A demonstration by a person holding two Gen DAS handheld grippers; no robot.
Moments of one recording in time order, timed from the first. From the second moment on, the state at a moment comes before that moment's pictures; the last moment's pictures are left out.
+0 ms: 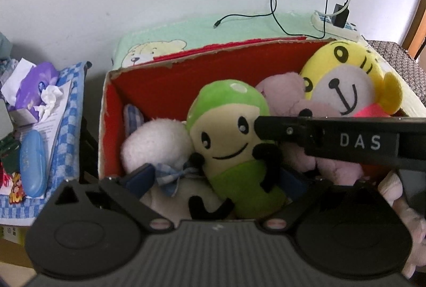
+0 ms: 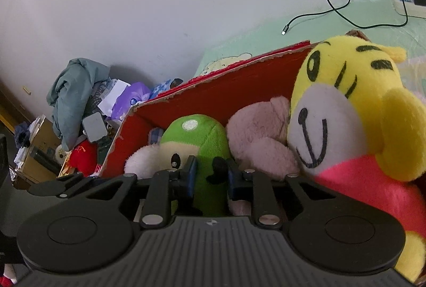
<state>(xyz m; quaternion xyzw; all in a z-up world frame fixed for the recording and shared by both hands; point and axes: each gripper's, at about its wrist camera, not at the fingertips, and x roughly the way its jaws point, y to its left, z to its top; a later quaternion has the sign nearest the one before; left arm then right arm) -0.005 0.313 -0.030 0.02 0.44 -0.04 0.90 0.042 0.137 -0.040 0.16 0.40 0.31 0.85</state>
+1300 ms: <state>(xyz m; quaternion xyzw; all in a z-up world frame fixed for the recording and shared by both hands) 0.002 0.309 -0.034 0.04 0.46 -0.03 0.89 0.055 0.114 -0.044 0.20 0.42 0.36 0.81</state>
